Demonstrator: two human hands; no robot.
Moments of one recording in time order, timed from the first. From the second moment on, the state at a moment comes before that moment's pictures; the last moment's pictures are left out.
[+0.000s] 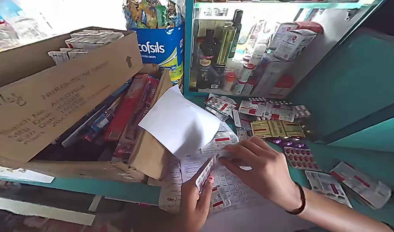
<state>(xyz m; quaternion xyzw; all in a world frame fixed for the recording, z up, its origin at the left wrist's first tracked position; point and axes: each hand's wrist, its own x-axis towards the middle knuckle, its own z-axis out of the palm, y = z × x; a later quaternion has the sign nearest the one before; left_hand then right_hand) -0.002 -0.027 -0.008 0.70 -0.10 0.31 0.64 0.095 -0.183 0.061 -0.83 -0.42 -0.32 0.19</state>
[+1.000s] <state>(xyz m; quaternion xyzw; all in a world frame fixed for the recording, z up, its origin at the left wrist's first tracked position) 0.011 -0.004 0.016 0.35 0.09 -0.06 0.93 0.223 -0.284 0.097 -0.96 -0.19 -0.08 0.20</state>
